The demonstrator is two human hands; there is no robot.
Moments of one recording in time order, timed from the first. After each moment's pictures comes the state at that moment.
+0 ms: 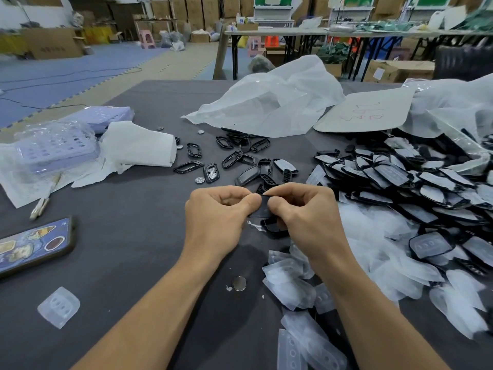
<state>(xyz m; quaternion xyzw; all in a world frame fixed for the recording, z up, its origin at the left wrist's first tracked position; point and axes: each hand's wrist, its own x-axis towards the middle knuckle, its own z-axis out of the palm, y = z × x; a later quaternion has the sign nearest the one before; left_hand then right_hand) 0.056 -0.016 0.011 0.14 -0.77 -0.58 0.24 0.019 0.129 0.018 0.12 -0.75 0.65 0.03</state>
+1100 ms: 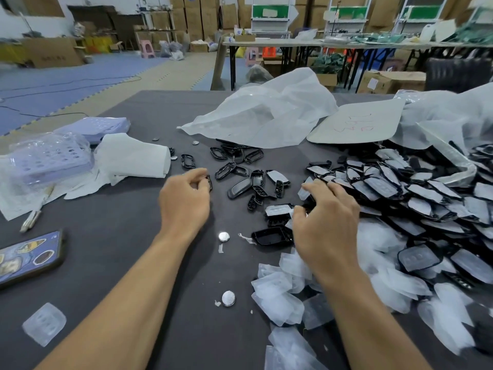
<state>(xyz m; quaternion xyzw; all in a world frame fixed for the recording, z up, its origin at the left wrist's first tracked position) -0.005 -0.074 0.002 0.22 -0.85 -0.37 0.29 0.005 0.155 0.018 0.05 -0.92 0.33 0.20</state>
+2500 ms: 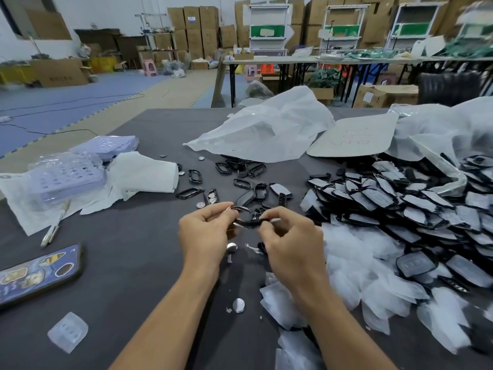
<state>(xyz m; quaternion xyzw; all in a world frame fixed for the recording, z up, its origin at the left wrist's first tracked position) 0.036 -0.028 0.003 0.23 -0.61 -0.71 0.26 0.033 0.115 0.016 0.12 -0.82 0.55 0.13</state>
